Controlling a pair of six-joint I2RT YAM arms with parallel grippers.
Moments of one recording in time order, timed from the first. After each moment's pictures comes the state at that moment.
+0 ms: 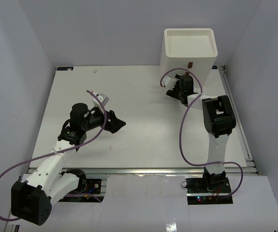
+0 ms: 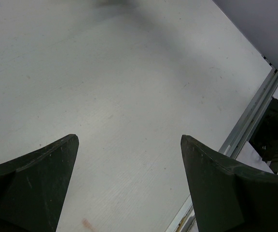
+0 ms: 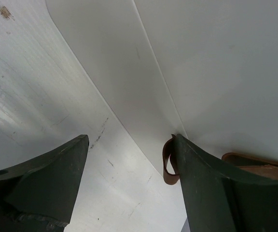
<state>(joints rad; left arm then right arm) -0.32 0.94 0.65 -0.05 0.59 -0.17 0.24 2.10 1.30 0.29 0.04 -1.03</state>
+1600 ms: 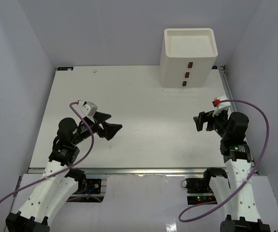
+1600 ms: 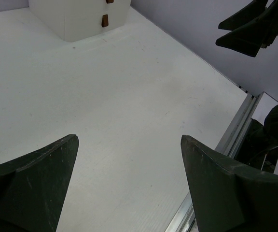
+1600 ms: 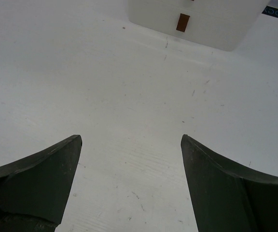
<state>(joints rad) -0.32 0.61 0.54 0.03 0.58 -0.26 -0.06 0.61 0.63 -0.33 -0.43 -0.16</state>
